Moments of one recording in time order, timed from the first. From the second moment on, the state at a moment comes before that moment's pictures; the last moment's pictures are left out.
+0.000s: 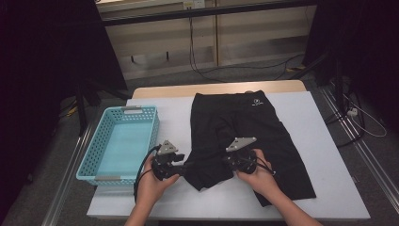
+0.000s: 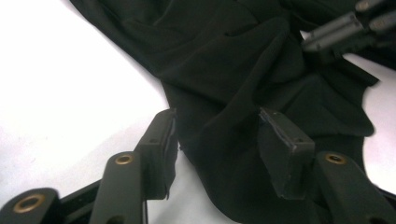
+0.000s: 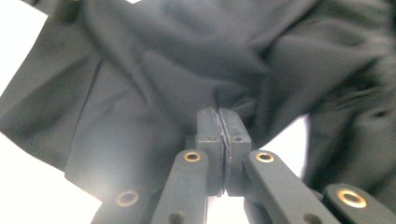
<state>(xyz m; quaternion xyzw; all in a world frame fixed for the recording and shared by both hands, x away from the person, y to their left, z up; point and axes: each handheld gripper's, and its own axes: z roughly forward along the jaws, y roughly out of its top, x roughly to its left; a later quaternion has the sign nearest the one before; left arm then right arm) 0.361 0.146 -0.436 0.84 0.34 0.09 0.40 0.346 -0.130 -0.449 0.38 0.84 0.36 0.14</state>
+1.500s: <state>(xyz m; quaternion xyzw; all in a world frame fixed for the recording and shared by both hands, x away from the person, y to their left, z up) 0.361 0.149 -0.425 0.85 0.37 0.03 0.38 0.348 -0.155 -0.441 0.41 0.82 0.36 0.16</state>
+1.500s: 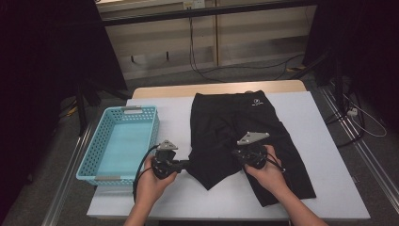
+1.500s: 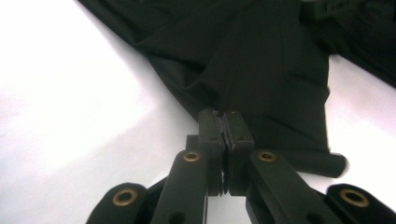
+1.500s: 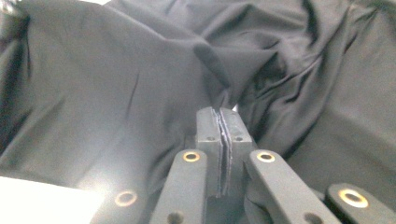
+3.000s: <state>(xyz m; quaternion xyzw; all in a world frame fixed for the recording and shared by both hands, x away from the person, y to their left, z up) 0.397 0.113 -0.453 0.85 0.35 0.10 0.37 0.331 -0.135 -0.443 0.37 0.84 0.37 0.13</state>
